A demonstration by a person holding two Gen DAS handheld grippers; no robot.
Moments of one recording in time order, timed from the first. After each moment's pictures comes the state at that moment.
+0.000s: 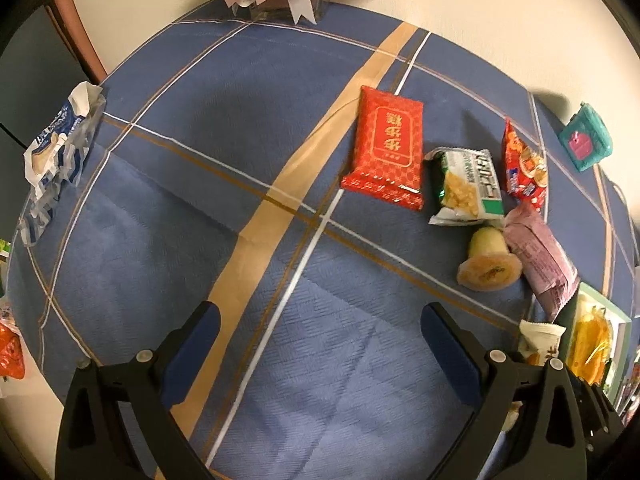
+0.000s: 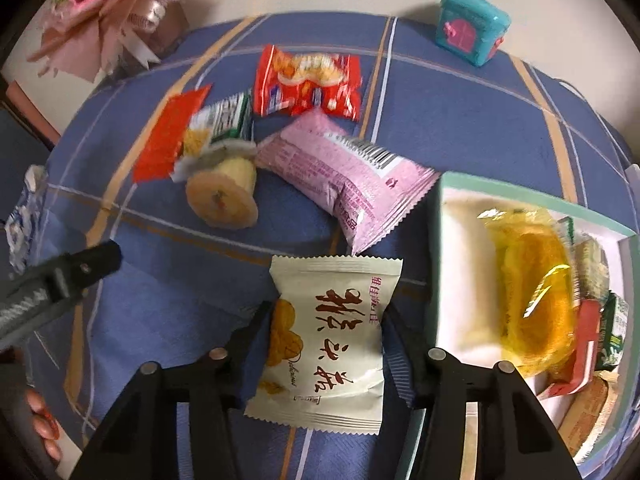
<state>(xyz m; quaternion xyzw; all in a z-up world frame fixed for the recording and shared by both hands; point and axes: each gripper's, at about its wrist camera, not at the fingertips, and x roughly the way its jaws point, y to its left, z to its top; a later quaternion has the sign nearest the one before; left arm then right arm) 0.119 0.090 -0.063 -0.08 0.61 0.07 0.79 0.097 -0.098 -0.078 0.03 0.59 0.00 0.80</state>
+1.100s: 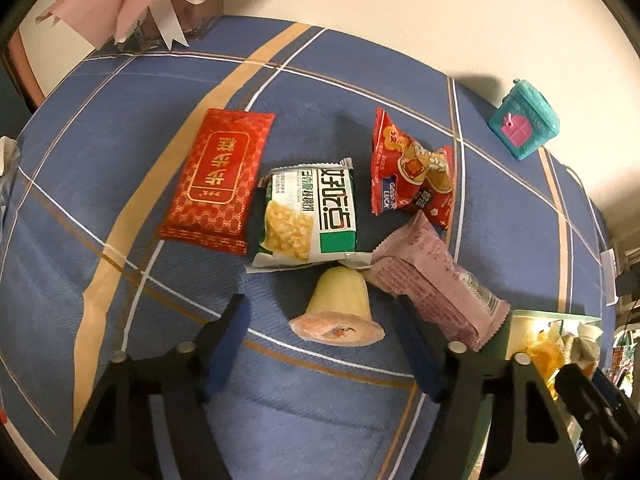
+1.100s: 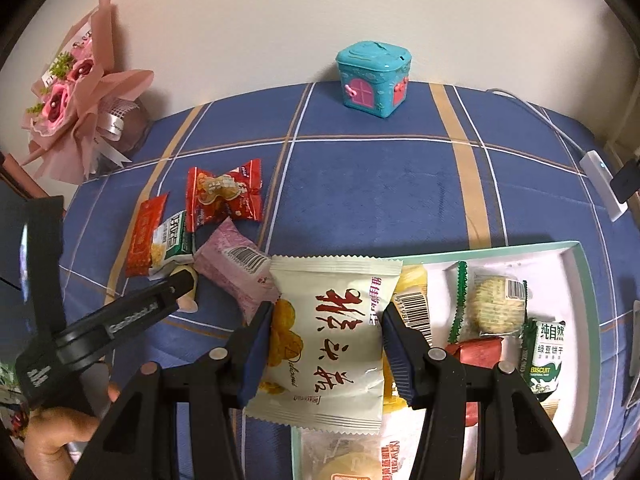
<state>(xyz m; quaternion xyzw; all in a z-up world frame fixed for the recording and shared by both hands) 0.159 0.000 -0.076 -0.09 0.58 -0.02 0.81 0.102 -0.191 -0.019 0.10 0.54 -0.04 0.84</state>
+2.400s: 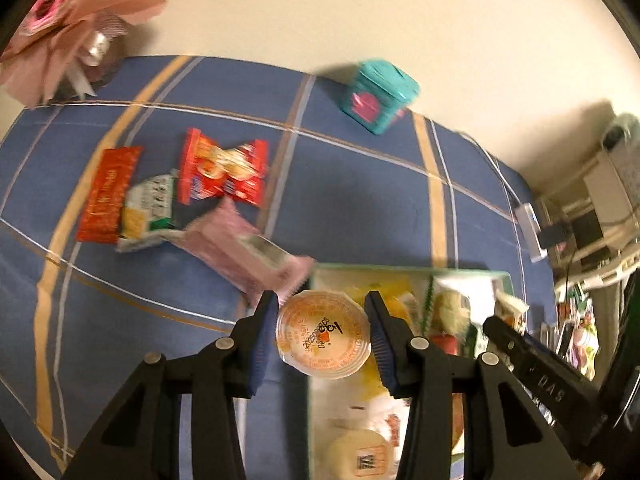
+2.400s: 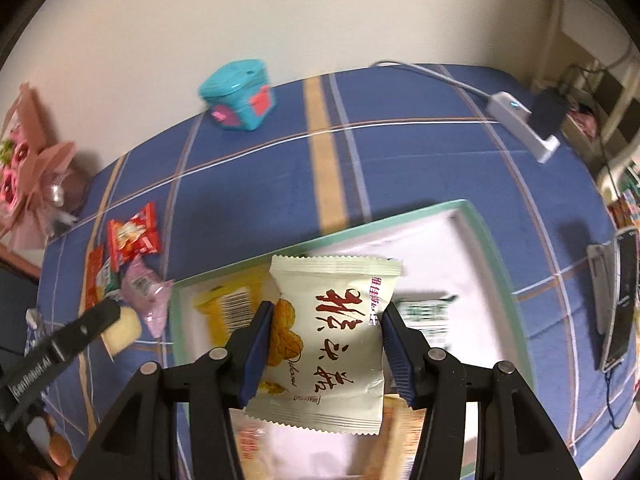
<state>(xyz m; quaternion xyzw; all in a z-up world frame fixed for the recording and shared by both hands) 0.111 -0.108 -0.007 -0.08 0.57 -0.15 0.80 0.057 -0.310 -0.008 0.17 0.53 -0.14 0.82</state>
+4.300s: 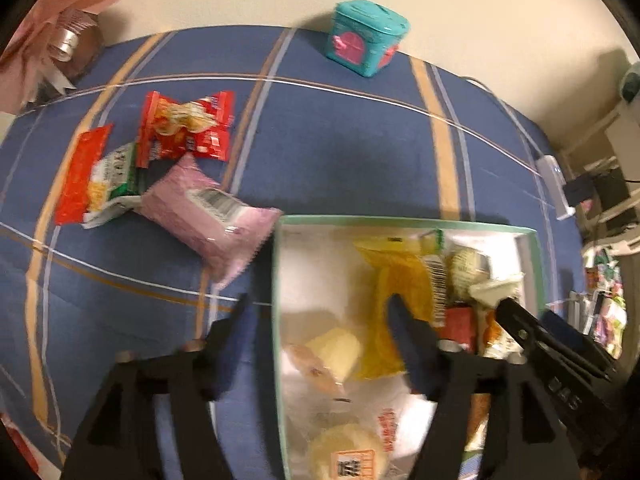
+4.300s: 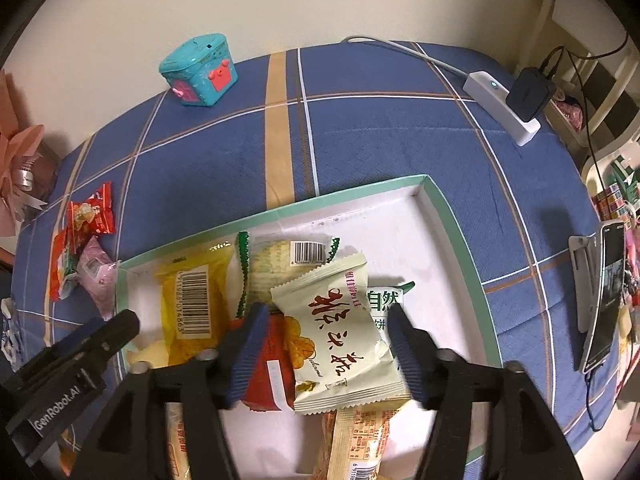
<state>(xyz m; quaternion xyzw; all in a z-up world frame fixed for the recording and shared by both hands) 0.107 -0.147 -0.037 -0.02 0.61 -0.11 0.79 0.052 -0.334 -0.031 0.13 0.57 -0.15 0.80</state>
